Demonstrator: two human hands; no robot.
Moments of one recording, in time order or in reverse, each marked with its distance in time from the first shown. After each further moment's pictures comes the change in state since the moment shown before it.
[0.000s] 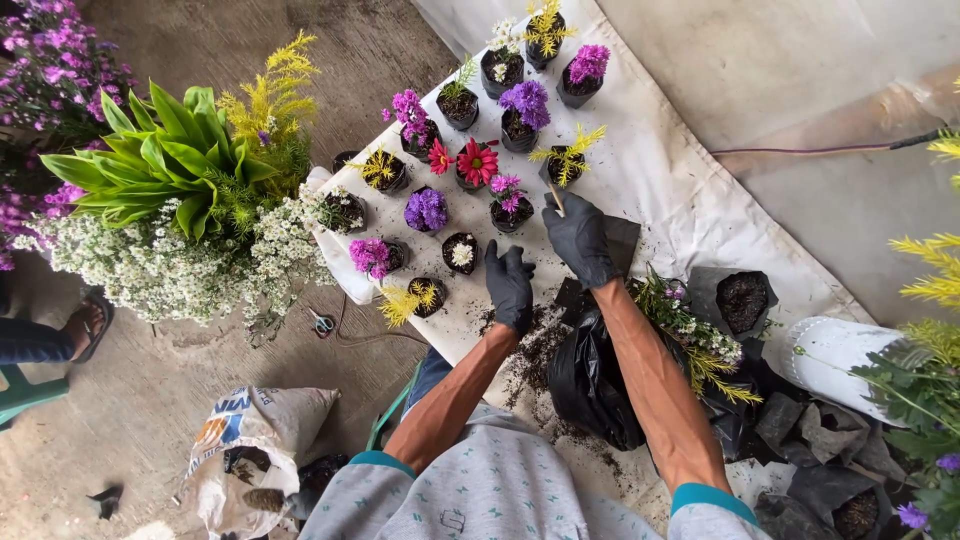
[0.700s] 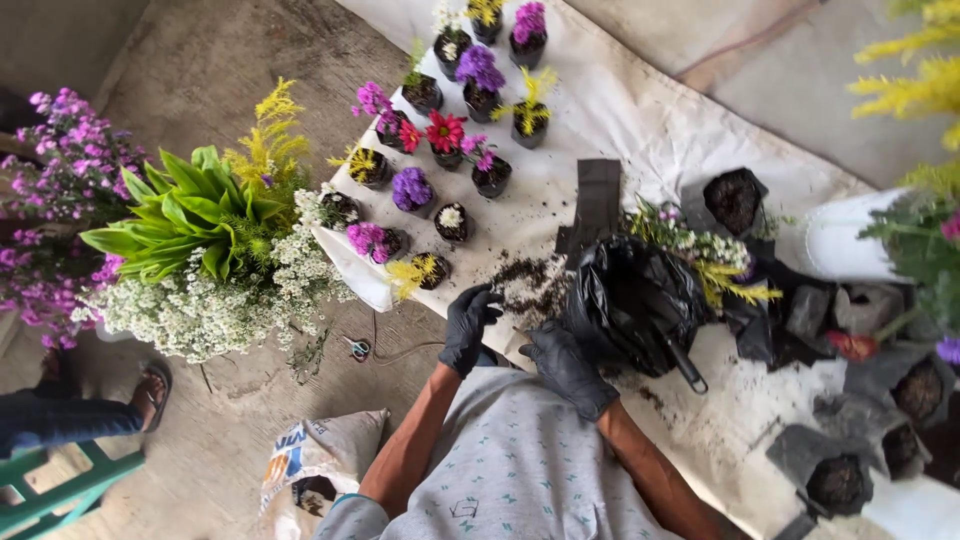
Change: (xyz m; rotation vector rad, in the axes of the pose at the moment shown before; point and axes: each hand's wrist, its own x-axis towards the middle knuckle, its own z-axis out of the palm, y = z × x) left_hand -0.053 0.020 -0.165 0.317 -0.441 -0.110; right_hand -0.284 0.026 0.014 -0.168 -0.238 -0.079
